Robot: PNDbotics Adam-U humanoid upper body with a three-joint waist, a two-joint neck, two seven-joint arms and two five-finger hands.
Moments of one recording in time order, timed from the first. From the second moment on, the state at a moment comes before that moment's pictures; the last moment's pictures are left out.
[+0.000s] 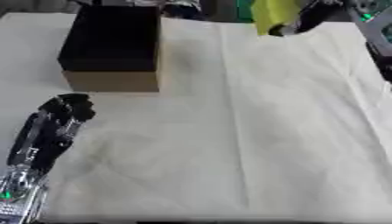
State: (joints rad) left arm -0.20 0.22 -0.08 -1.71 0.02 -0.08 -0.10; right arm -1.04 -0.57 0.26 -1.15 0.59 -0.29 0.33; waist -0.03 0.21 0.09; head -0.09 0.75
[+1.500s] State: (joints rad) left arm -0.28 0.22 -0.16 -1.71 0.03 -0.08 -0.19; right arm -1.23 -0.27 0.26 -0.98 0.69 -0.34 0.30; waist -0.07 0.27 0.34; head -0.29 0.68
